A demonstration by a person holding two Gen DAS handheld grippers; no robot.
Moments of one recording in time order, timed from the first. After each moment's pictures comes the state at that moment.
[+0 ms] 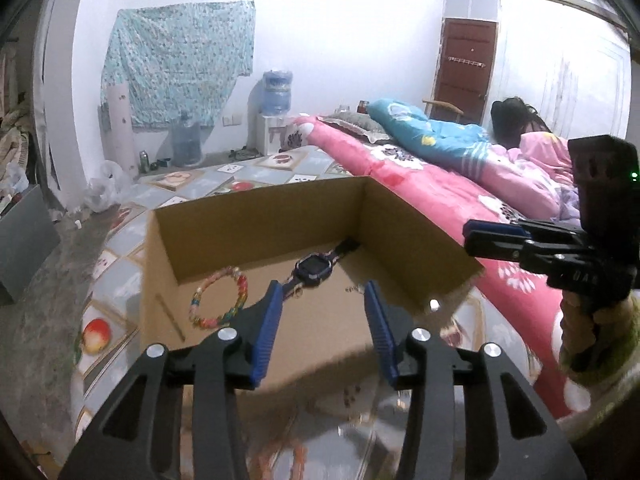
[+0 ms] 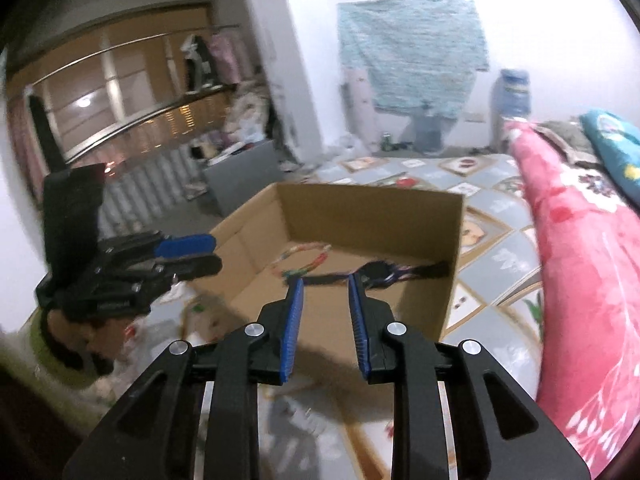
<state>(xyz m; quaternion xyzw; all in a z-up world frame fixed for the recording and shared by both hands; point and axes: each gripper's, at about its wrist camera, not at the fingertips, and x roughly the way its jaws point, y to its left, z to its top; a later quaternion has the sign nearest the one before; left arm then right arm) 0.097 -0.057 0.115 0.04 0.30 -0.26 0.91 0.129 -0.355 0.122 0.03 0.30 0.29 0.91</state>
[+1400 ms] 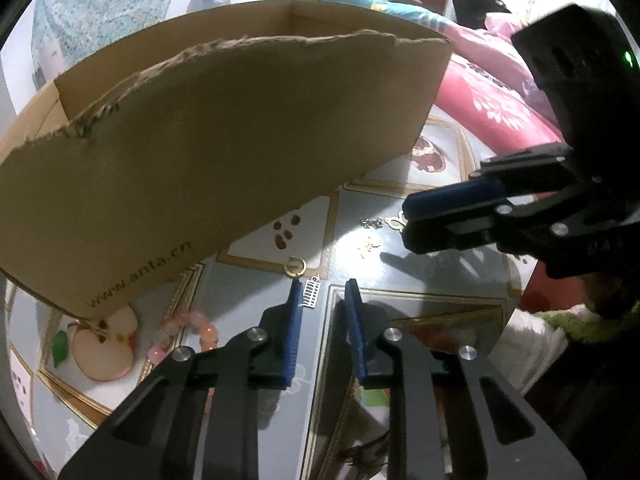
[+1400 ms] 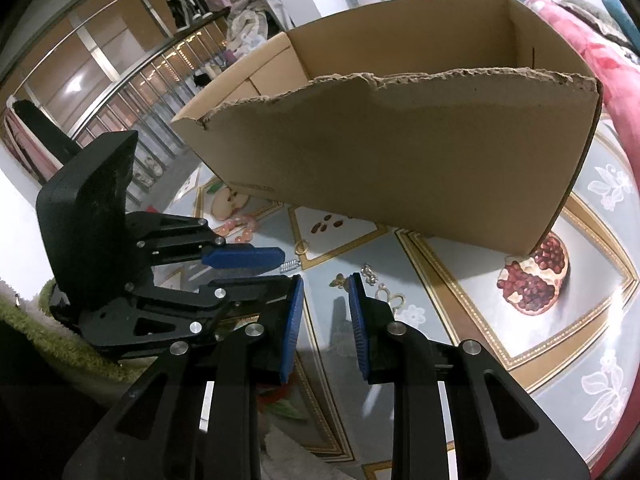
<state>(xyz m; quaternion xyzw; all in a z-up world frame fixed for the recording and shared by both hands) 0.068 -0.104 -0.007 0.14 0.46 -0.32 0.82 0.107 -0.322 0.025 0.07 0.47 0.31 0.82</state>
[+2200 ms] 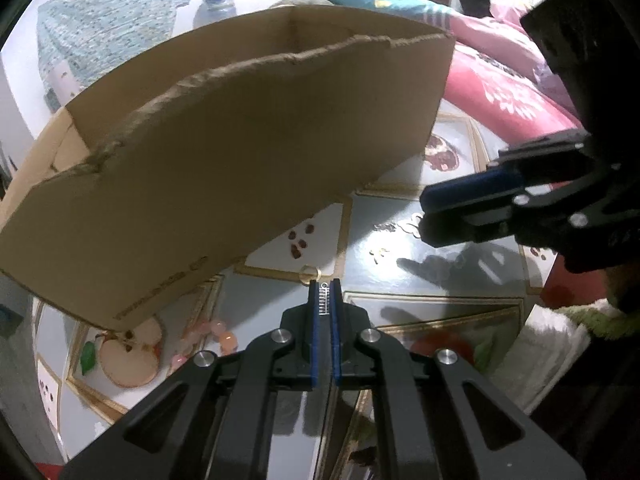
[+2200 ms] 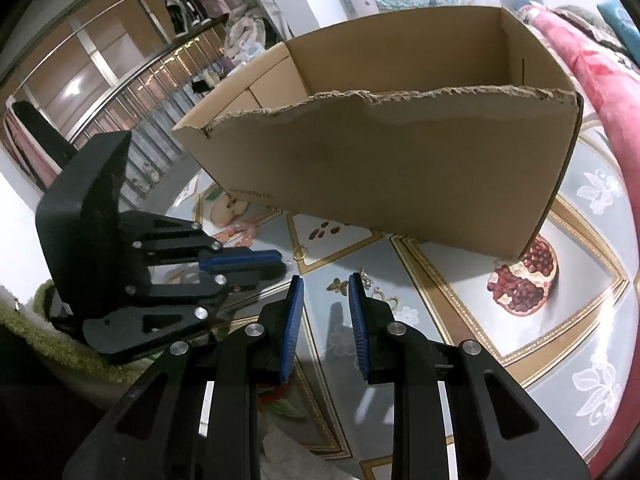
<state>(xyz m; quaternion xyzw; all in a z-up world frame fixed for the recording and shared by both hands) 0.066 -0.105 0.001 0.17 0.44 -0.29 0.83 0.101 -0.325 0.030 0.06 0.46 0.30 0.83</state>
